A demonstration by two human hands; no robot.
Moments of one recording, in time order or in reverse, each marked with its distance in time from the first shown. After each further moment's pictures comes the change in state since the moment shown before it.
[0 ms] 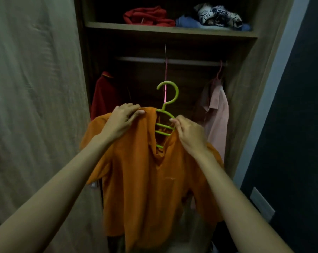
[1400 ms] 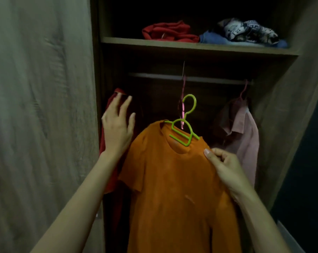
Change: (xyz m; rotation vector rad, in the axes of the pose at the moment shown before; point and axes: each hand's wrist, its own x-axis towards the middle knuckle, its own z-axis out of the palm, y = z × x) left_hand 0.038 -0.078 0.017 0.288 0.541 -0.188; right_hand 0.009 0.017 -0.009 0.759 -0.220 0.616
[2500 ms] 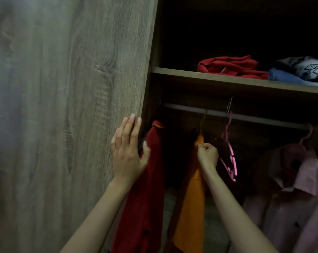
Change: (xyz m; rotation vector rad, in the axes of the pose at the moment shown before) left_hand 0.040 -0.097 0.008 0.107 0.285 0.061; right_hand 0.245 -0.001 0.182 -0.004 0.328 -0.007
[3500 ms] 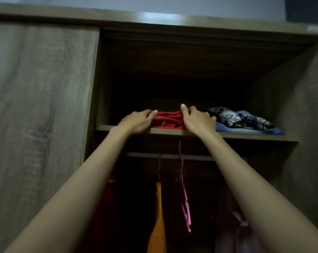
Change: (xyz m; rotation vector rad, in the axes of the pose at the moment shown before) left_hand 0.252 0.118 0.080 -0.198 -0.823 -0.058; right_hand 0.086 -0.221 -0.121 -0.899 0.194 -0.420
